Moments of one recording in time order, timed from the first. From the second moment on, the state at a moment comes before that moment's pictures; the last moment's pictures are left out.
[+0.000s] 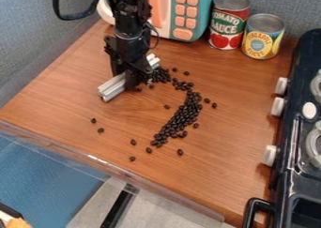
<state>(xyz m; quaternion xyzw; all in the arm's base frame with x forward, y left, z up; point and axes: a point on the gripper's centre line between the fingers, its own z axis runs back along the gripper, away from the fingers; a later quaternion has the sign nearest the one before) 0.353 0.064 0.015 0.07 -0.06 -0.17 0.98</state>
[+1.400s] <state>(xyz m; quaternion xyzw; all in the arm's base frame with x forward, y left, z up) 0.321 0.003 0.016 0.06 -0.07 -0.22 0.97</state>
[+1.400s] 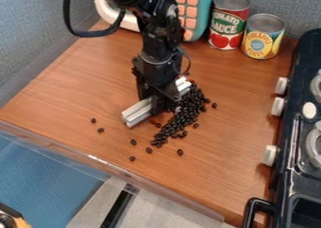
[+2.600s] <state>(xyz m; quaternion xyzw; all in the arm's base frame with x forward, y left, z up) 0.377 0.135 0.023 0.09 -0.03 0.00 0.99</state>
